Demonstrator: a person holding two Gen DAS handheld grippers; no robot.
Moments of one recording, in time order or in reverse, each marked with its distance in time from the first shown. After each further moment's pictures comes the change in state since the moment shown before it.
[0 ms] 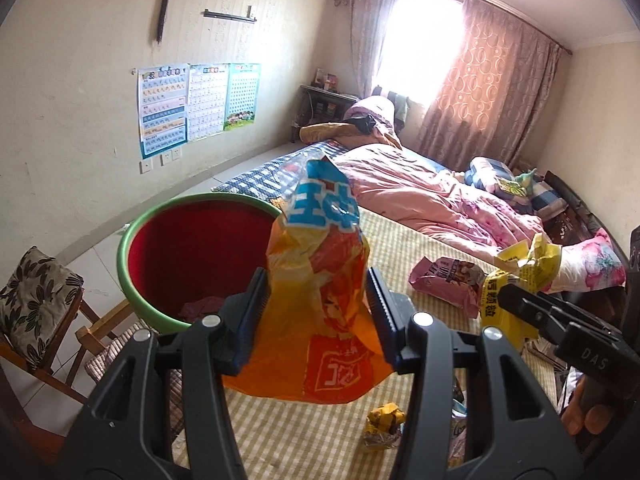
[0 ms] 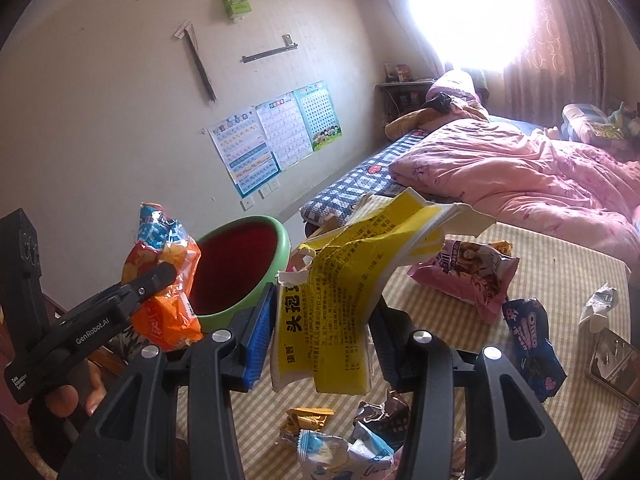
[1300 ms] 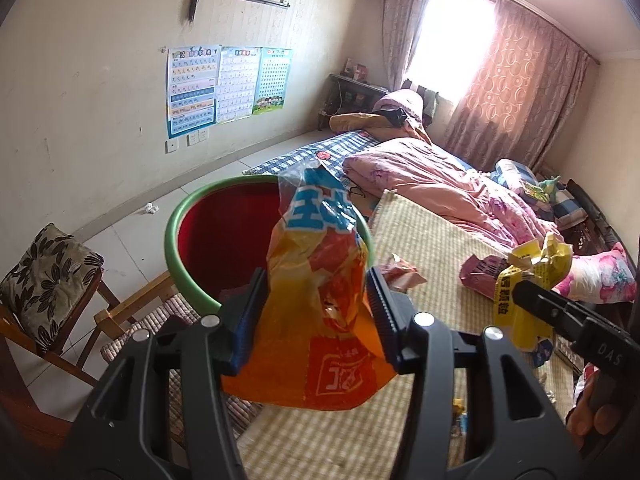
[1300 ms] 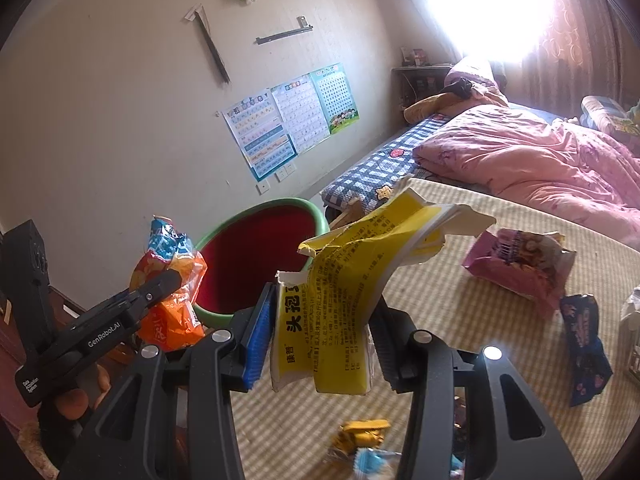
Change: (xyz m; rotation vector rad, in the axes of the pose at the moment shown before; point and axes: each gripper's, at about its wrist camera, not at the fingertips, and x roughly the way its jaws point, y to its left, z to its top) left arm 0.008 0.048 -0.004 -0.069 0.050 0.069; right arm 0.059 0.037 0.002 -0.005 0.060 0.048
